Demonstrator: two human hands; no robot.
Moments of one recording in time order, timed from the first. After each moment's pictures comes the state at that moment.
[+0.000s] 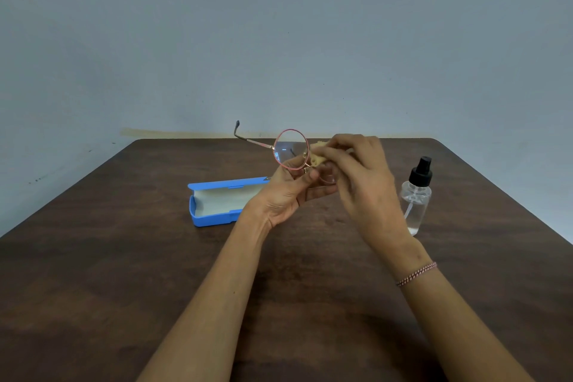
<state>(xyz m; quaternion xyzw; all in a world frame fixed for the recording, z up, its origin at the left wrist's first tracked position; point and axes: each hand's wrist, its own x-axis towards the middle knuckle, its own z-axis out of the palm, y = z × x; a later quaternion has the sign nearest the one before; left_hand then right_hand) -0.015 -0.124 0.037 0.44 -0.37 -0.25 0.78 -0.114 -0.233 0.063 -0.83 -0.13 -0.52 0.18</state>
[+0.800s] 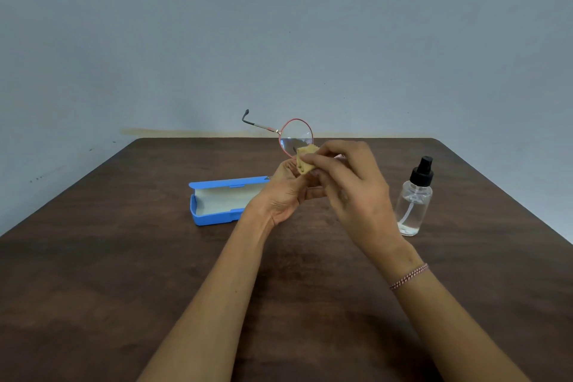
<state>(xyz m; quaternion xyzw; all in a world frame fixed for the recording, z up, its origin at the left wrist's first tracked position) -0.013 -0.126 0.037 0.48 -0.37 -0.23 0.76 -0.117 -0.219 0.059 -0.80 -0.18 -0.53 0.21</state>
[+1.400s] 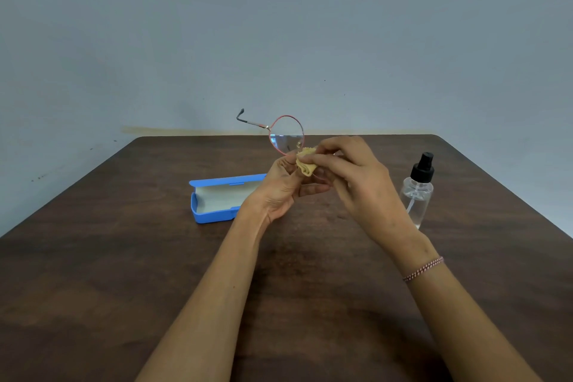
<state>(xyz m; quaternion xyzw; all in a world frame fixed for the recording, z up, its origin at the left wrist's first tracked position) -0.009 -0.121 0.033 0.51 -0.33 -0.21 0.77 -0.114 -0.234 0.065 -0.84 -0.21 -0.45 0.19</state>
